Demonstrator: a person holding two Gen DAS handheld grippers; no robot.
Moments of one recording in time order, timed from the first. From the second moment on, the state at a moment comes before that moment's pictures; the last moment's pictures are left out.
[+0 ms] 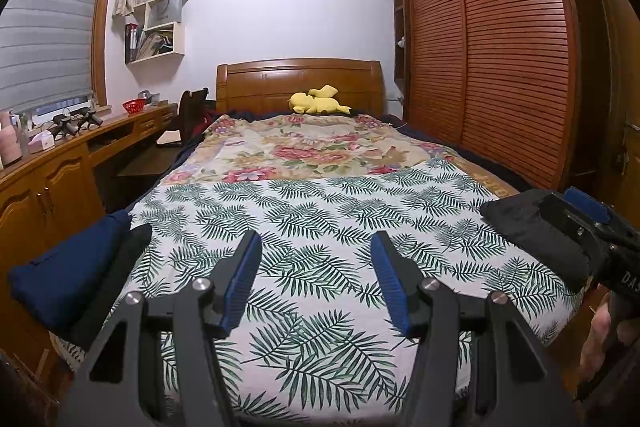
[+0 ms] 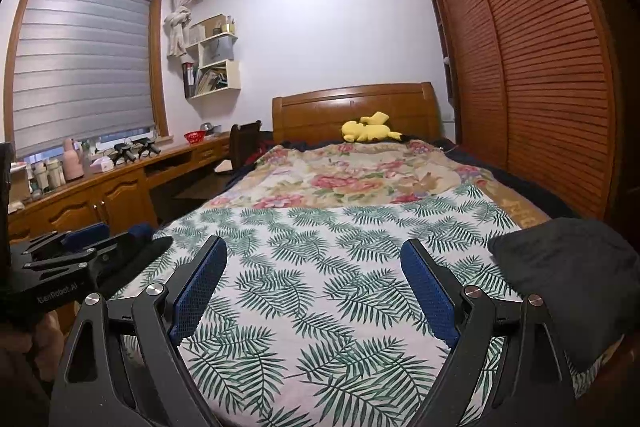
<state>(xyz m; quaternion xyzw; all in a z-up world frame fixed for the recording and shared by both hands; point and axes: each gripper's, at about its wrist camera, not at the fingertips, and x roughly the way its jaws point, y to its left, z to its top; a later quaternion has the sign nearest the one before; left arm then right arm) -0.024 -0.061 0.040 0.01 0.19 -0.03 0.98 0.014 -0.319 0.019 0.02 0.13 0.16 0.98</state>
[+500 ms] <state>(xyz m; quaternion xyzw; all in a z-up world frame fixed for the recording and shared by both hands) -0.024 -0.061 0.037 0.01 0.19 -0.03 0.98 0.014 -0.320 0.019 0.02 0.13 0.16 0.98</state>
